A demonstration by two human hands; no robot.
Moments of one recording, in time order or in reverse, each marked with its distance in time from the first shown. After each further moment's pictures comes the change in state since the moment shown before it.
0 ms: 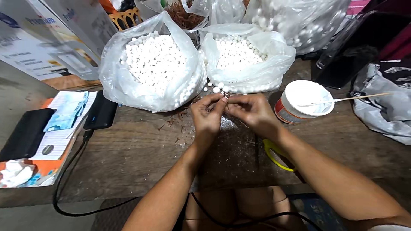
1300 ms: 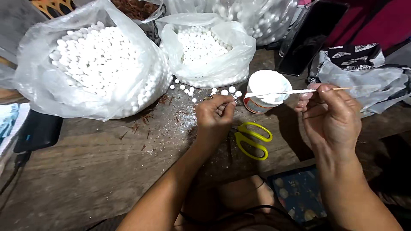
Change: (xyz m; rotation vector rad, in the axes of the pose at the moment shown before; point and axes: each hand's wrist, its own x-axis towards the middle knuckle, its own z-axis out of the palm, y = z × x) left_hand -0.019 -0.001 0.061 0.217 -0.257 0.167; right_hand -0.093 0.013 -0.106 0.451 0.738 0.047
